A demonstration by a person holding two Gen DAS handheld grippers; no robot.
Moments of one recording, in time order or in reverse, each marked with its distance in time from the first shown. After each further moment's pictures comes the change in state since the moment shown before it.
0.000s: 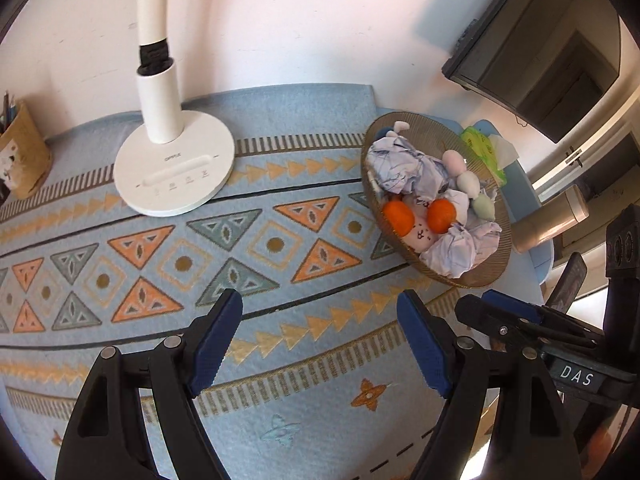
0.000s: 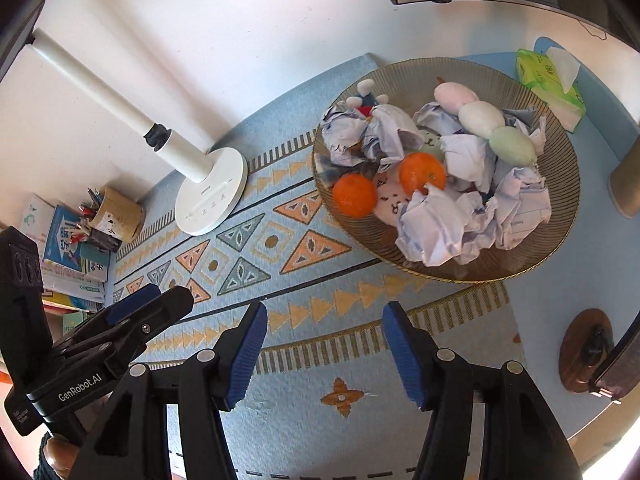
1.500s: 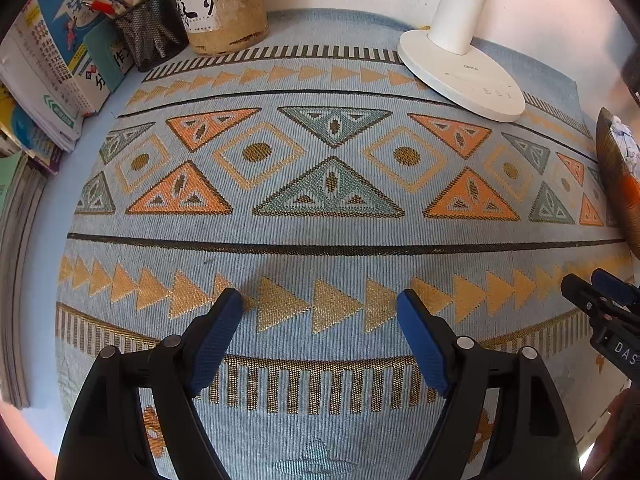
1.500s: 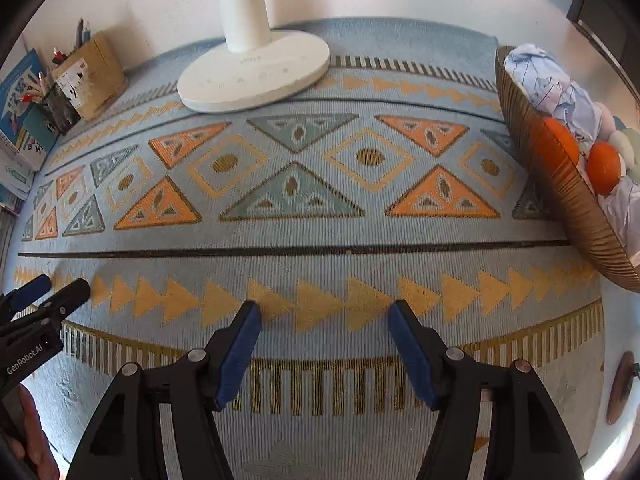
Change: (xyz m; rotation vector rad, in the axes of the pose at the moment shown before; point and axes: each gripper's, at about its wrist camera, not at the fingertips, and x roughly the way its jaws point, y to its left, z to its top) left arm 0.016 0.189 -0.102 -0.192 -0.008 0.420; right arm 0.147 0.106 -0.061 -0.328 0.000 -0.223
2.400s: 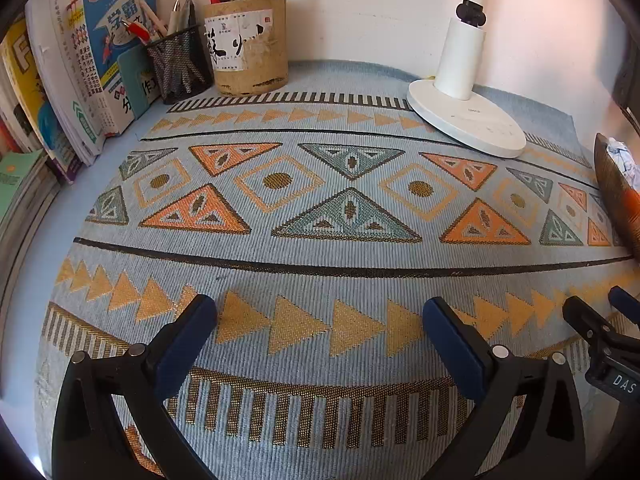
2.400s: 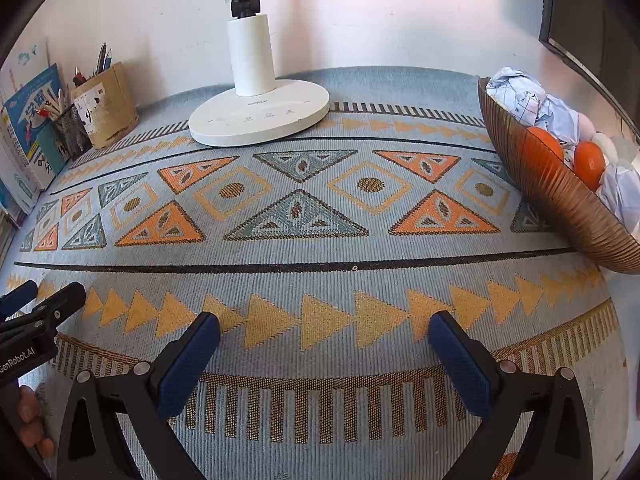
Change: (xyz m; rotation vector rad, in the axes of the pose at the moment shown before) left arm 0.005 0.013 -0.019 -0.037 -0.232 0.006; right arm -0.014 0.000 -0.028 0.011 -0.234 -0.029
